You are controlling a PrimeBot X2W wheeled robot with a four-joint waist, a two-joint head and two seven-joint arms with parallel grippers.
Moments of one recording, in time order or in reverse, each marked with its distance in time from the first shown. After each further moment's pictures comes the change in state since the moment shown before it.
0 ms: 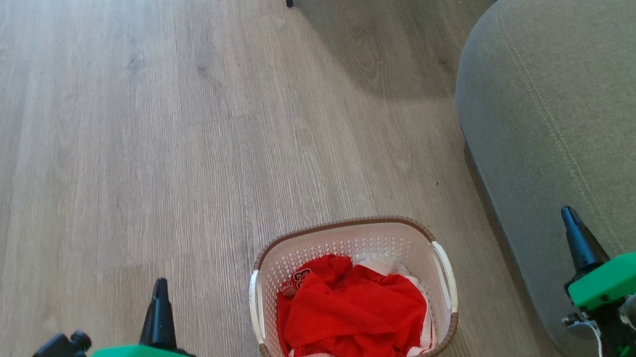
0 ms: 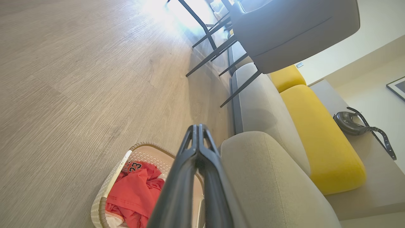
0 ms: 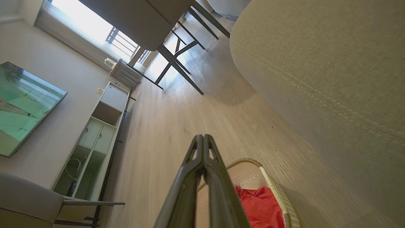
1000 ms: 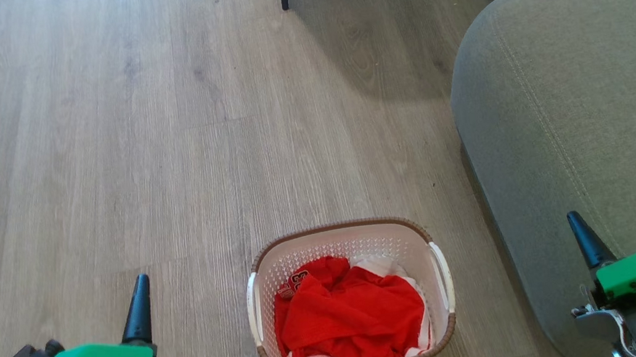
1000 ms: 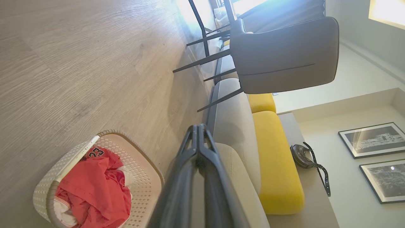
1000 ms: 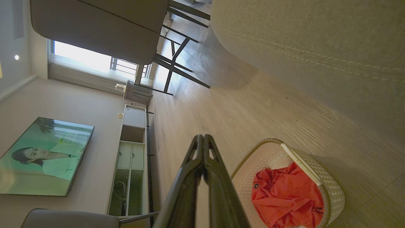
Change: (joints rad) left arm -0.033 0.000 0.083 0.028 -0.329 -0.033 0.085; right arm -0.020 -0.001 -0.055 0.040 0.328 0.000 0.080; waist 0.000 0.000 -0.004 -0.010
